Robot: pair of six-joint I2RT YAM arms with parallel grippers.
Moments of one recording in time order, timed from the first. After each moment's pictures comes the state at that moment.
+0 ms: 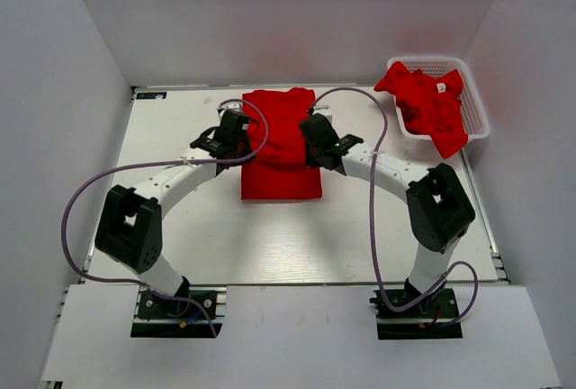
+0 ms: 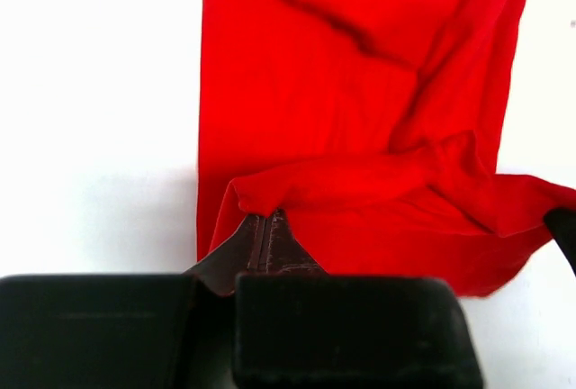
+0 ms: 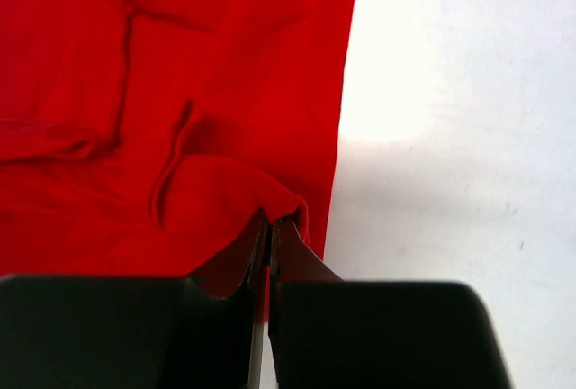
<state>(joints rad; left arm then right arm) -0.47 1.58 1.15 -0.38 -0.23 -0.57 0.72 1.79 1.32 -0.38 0.32 0.43</state>
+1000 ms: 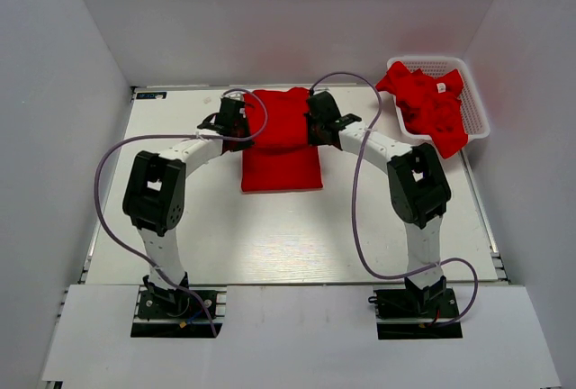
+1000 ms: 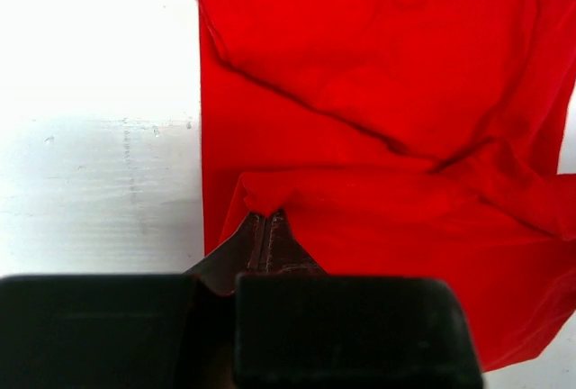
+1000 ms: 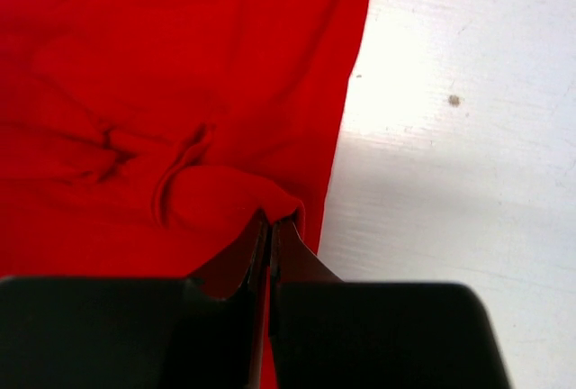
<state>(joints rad) -0.35 1.90 1.34 -0.25 -0.10 -0.46 0.57 2.04 1.57 -0.34 0.17 0.30</state>
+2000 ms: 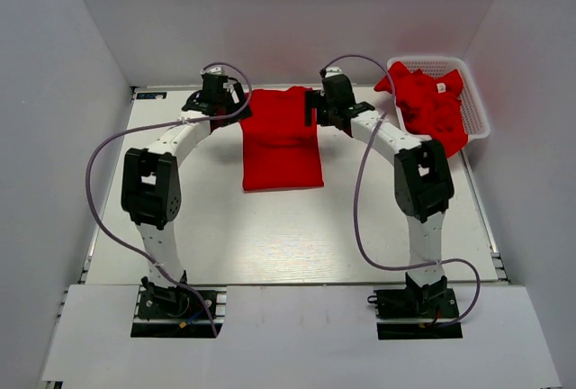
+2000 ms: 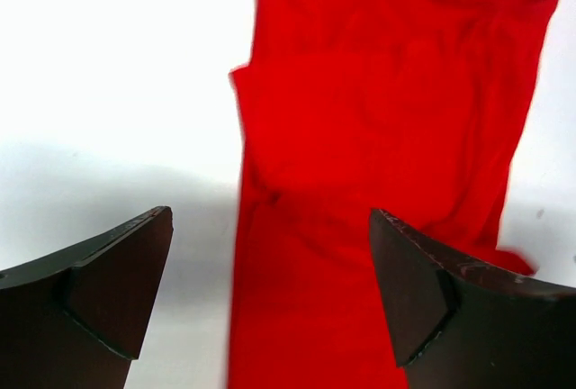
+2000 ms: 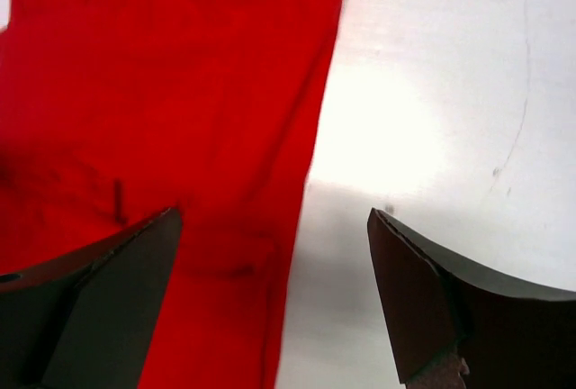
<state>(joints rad) -0.25 2.00 1.63 -0.33 -0.10 -0.48 0.47 2.12 1.74 -0.26 0.12 0.24</state>
